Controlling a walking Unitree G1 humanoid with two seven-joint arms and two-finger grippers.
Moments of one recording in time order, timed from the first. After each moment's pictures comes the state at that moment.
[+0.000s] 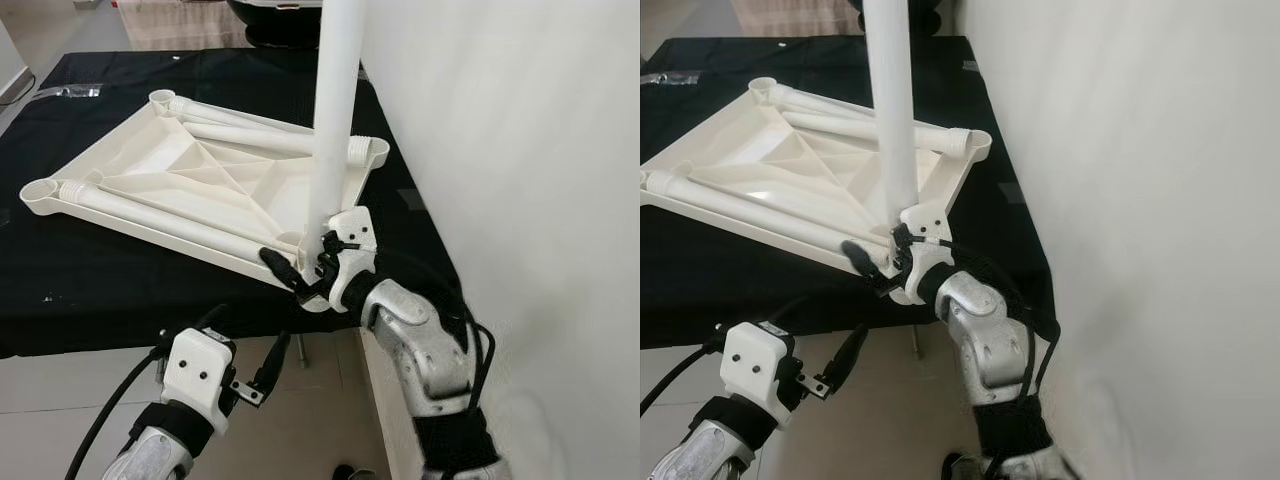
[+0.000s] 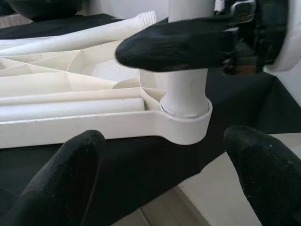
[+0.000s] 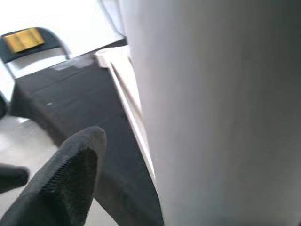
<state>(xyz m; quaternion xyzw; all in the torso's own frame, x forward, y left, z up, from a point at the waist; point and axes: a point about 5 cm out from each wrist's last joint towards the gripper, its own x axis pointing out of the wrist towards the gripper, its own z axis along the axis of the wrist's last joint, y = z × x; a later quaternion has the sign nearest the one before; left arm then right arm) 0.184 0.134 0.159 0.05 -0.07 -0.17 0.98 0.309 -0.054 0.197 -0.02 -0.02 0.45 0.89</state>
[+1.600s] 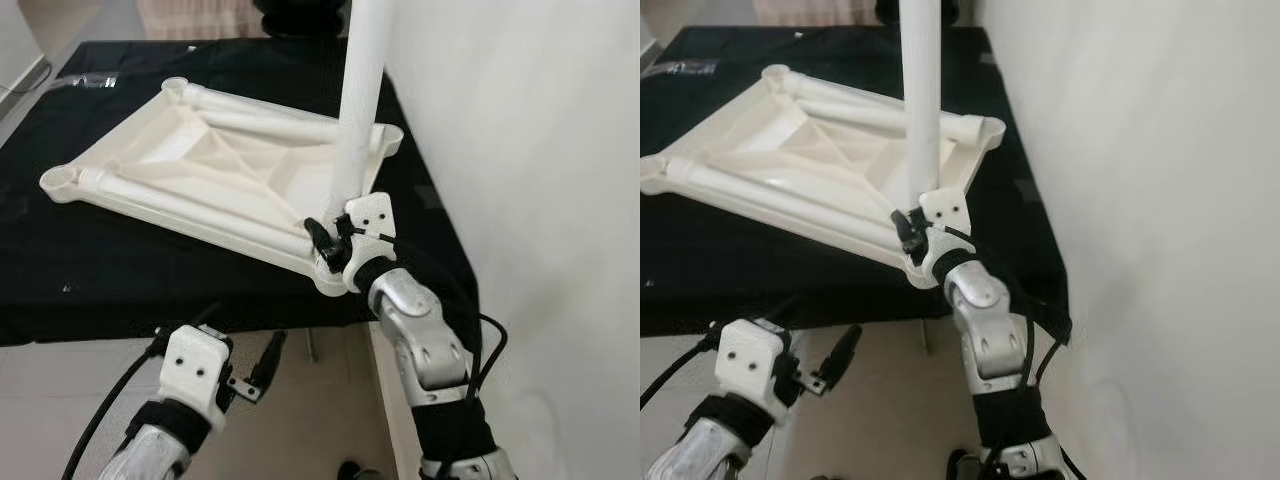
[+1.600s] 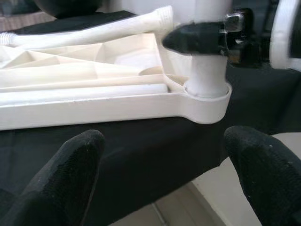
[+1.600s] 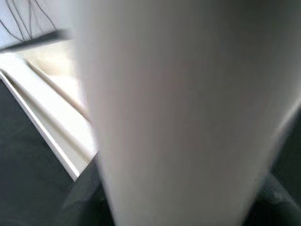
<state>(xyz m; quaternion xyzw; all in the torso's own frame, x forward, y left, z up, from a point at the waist) 0.188 0.141 0.162 0.06 -0.07 -0.14 0.99 0.326 -0.066 0.192 -0.02 -0.01 0.20 0.98</state>
